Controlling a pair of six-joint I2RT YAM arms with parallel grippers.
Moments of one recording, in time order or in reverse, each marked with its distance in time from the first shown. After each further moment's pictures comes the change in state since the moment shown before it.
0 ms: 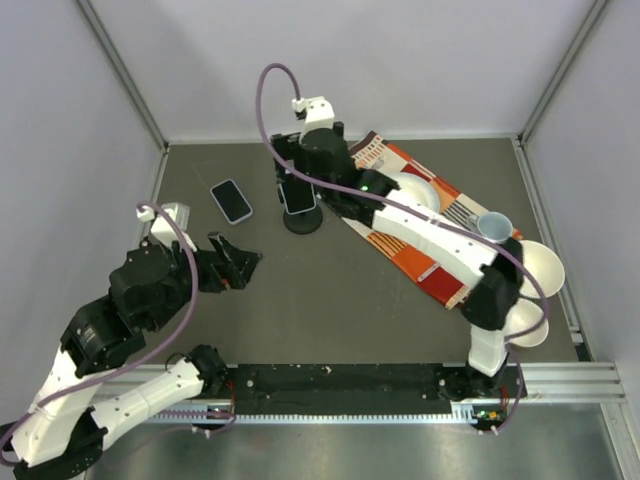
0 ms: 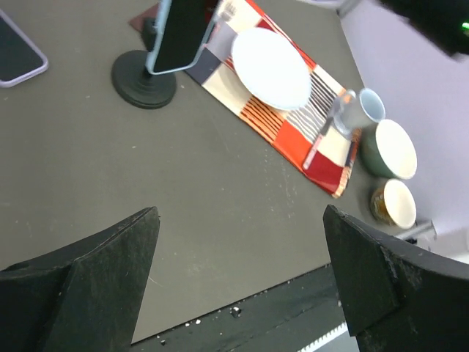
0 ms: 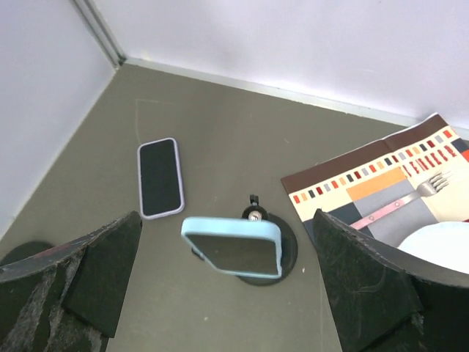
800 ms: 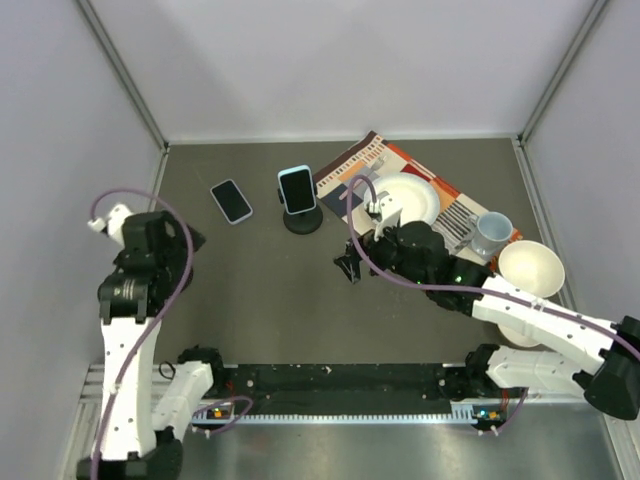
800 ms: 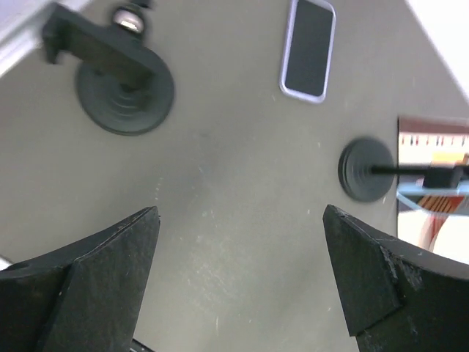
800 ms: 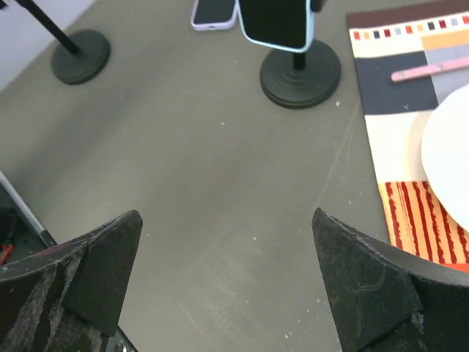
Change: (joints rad) left arm 0.770 0.195 -0.086 -0.115 -0.037 -0.133; right arm -0.014 -0.848 -1.111 0.180 -0.392 -0.003
